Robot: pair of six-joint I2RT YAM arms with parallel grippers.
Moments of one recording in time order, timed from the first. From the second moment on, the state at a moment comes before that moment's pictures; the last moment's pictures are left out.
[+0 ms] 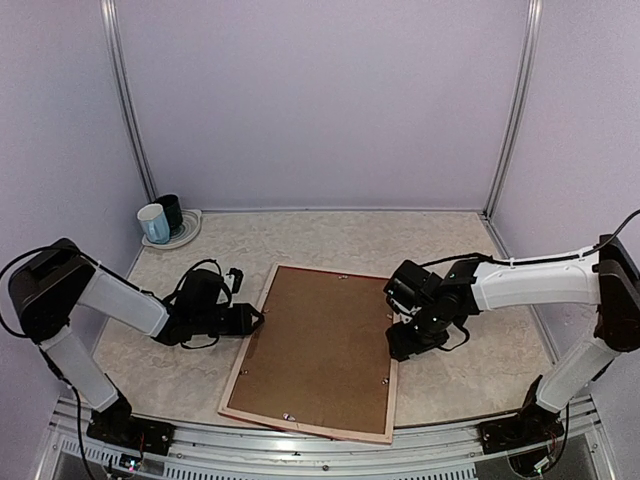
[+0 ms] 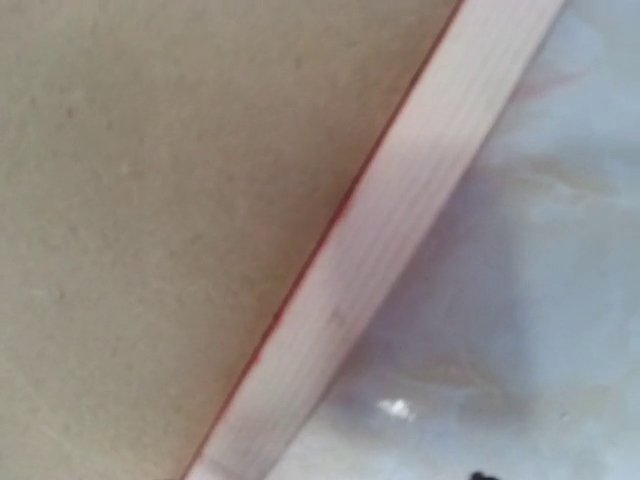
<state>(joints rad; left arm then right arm) -0.62 1.65 0.52 0.42 0.08 -0.53 0.91 1.56 0.94 -0.68 0.08 0.55</state>
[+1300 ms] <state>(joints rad) -1.31 0.68 0.33 -0.42 -0.14 -1.14 0.53 1.81 1.33 -0.52 0.00 0.24</state>
